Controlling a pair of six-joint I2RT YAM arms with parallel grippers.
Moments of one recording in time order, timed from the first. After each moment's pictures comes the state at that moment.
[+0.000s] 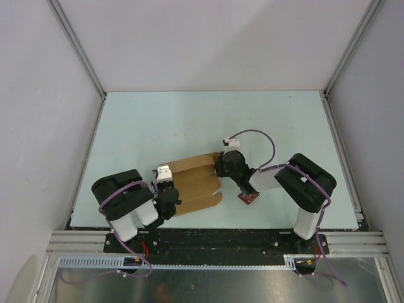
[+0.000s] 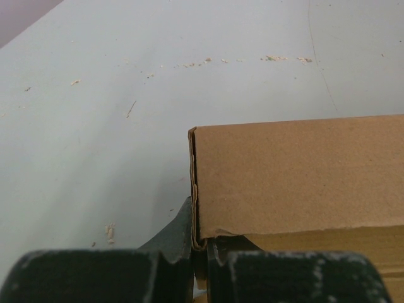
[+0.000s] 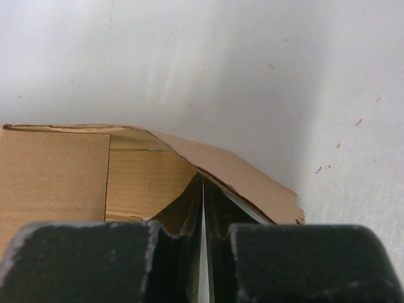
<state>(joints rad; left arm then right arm) -0.93 1.72 0.09 1.33 -1.15 -0.24 0.80 1.80 0.71 0.56 0.22 0.57</state>
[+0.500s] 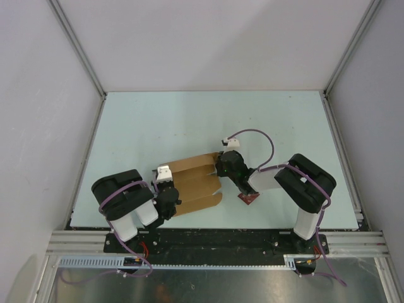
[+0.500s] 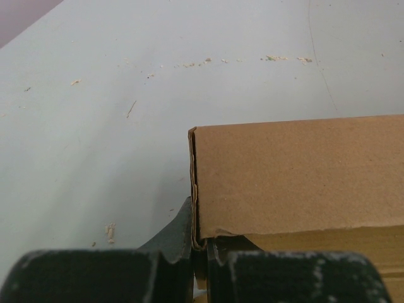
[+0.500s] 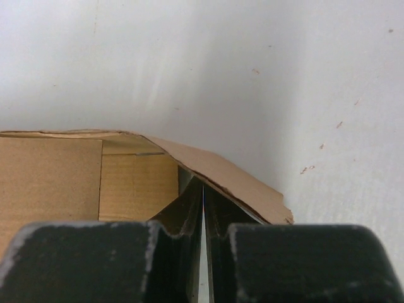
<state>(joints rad) -0.93 1.72 0.09 1.33 -1.15 -0.24 0.81 1.80 0.73 0.53 0.28 0.54</state>
